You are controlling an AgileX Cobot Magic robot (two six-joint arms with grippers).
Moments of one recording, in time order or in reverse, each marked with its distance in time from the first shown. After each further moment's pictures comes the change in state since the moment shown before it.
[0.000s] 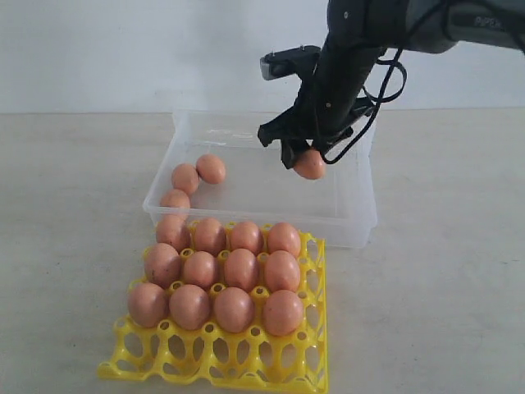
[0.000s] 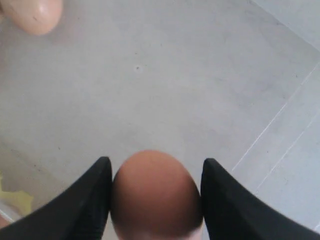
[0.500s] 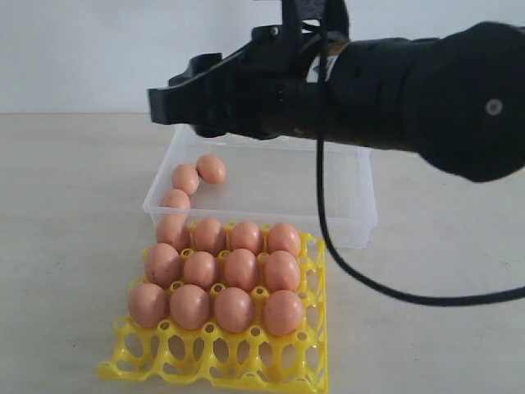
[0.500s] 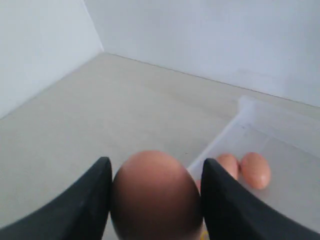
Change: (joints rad) left arm 0.000 0.000 0.000 0.000 0.000 0.000; right arm 0.420 -0.712 0.855 0.136 -1.072 0.137
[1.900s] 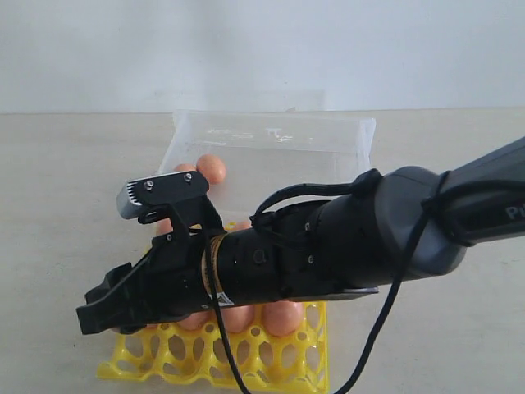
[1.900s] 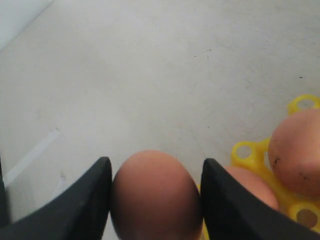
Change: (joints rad) left arm 0.000 0.000 0.000 0.000 0.000 0.000; right arm 0.077 0.456 0.007 -1.118 -0.327 1.194
